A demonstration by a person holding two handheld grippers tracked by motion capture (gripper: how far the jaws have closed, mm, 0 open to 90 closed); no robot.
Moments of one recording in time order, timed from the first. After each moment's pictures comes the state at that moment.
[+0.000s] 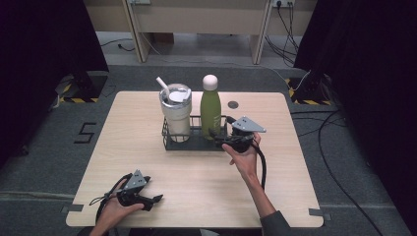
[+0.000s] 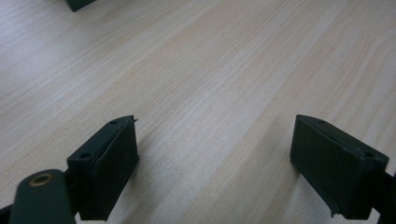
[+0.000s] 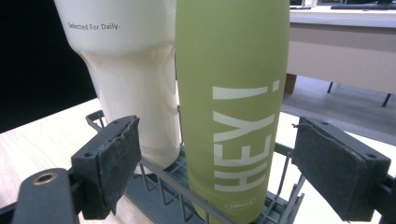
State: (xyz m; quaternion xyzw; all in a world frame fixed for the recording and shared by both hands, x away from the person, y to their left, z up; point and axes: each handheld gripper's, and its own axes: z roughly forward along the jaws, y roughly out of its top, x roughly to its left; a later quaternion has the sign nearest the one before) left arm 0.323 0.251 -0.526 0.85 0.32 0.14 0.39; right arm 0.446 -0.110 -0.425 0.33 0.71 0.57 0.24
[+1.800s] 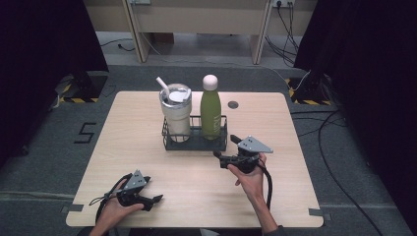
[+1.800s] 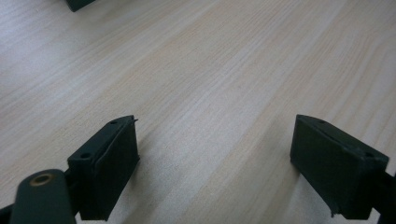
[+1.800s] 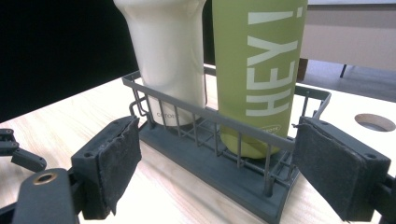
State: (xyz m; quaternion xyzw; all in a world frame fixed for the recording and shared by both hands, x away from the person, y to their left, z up) left arm 0.322 0.251 -0.526 0.85 0.32 0.14 0.39; right arm 0.396 -0.126 -0.449 0.34 0.72 0.57 0.21
